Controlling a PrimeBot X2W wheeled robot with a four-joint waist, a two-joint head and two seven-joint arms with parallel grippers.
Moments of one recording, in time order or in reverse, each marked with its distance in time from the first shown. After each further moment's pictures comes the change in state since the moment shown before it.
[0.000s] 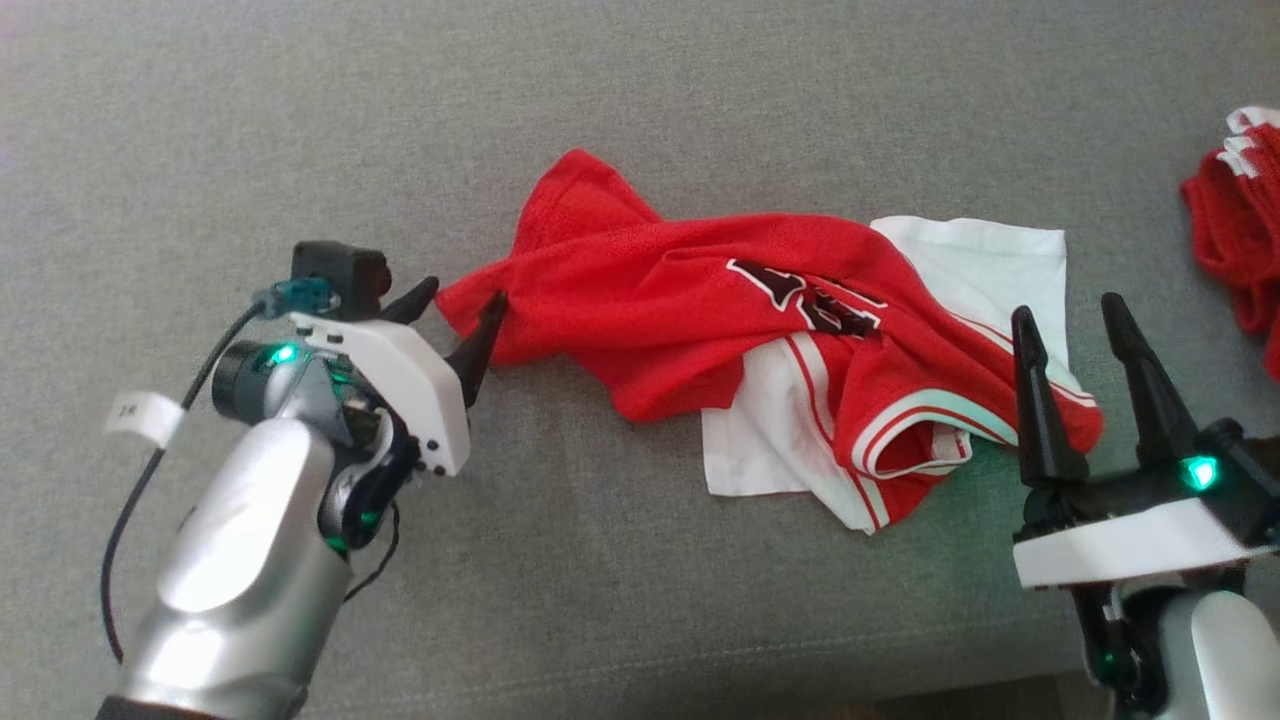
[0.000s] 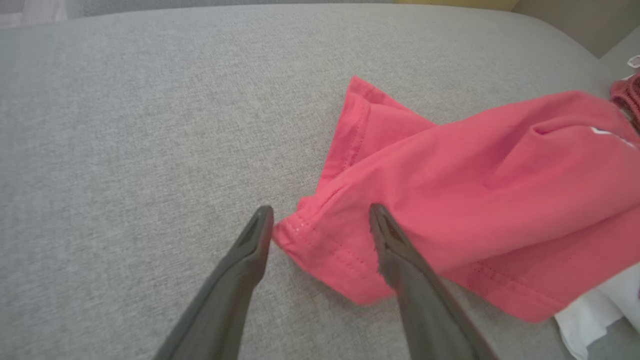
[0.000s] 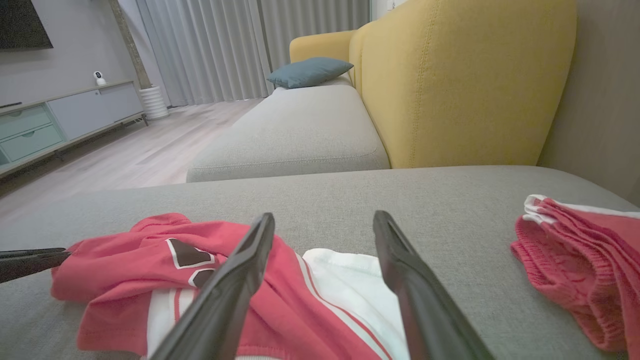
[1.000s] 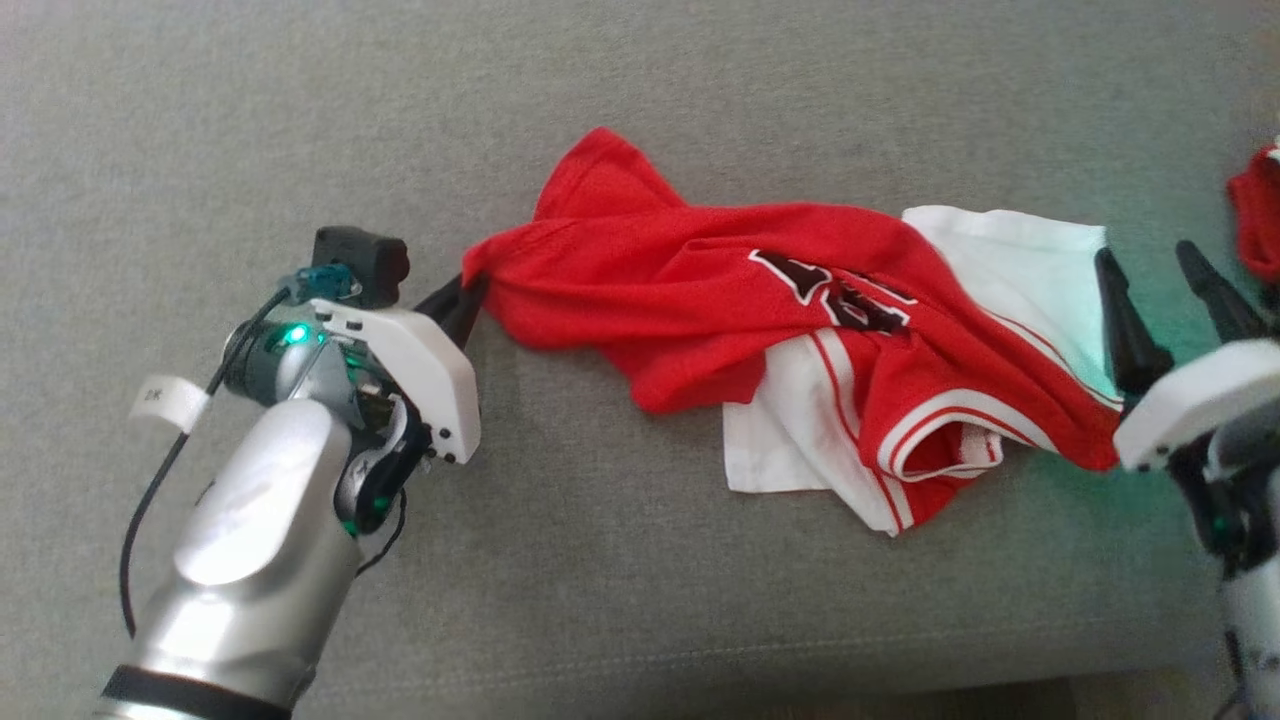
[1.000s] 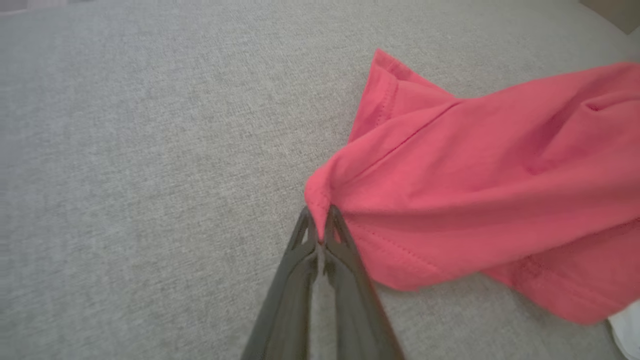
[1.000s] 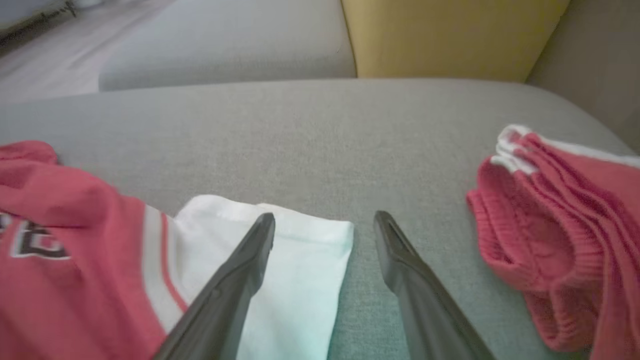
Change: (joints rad) left arm -0.069 -0.004 -0.060 0.093 0.016 -0.008 -0.051; right arm -0.256 -0.202 -0.030 0.330 0.119 0.000 0.239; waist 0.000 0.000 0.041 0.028
